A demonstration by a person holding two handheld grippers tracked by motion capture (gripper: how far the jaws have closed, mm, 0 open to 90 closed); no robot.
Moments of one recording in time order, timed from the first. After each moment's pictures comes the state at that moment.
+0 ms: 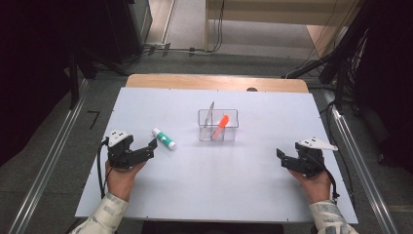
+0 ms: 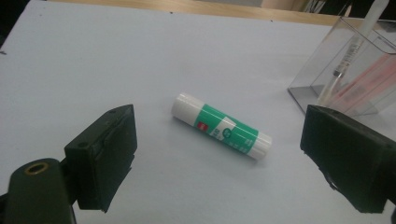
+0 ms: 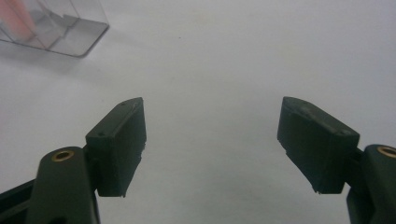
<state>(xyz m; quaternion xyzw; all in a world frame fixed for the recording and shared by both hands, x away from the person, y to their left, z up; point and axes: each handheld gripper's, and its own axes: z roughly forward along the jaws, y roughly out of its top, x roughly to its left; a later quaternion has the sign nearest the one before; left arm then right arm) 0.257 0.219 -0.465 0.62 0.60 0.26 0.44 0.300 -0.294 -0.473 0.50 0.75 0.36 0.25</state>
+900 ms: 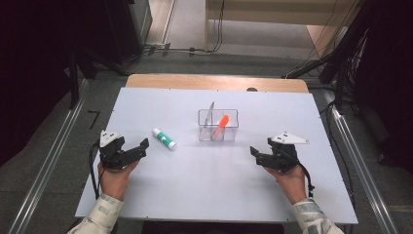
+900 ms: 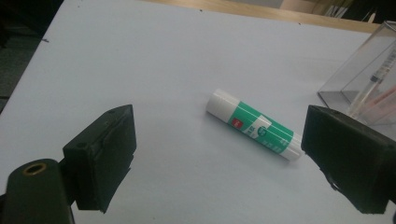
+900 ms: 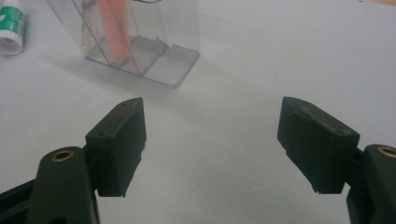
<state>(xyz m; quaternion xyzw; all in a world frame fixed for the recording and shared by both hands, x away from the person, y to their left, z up) 0.257 0.238 -0.470 0.60 0.62 0.27 0.43 0.308 -0.225 -0.469 0.44 0.78 0.40 0.21</state>
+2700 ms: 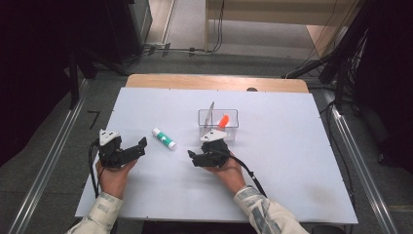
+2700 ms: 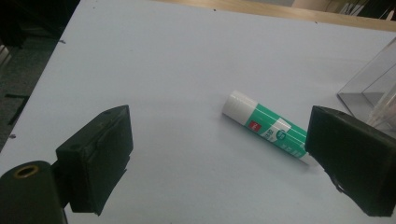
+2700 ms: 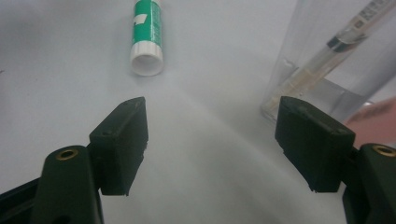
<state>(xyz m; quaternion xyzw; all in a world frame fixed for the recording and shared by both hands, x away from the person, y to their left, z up) 0.262 0.241 -0.474 0.59 0.63 0.28 0.42 0.322 -0.051 -0.495 0.33 0.84 0.40 0.15</state>
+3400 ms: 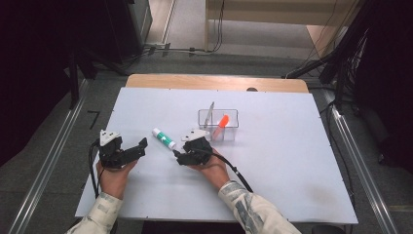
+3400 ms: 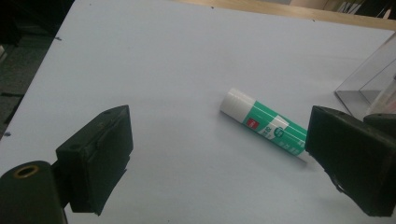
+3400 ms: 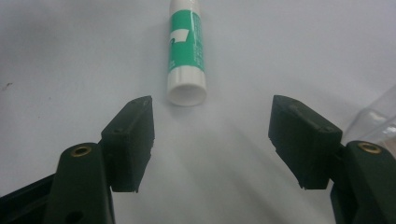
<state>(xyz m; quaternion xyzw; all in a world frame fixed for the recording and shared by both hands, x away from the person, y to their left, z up) 0.261 0.241 -0.475 0.60 0.63 0.27 0.42 0.329 -0.003 -0.504 0.30 0.86 0.40 0.15</state>
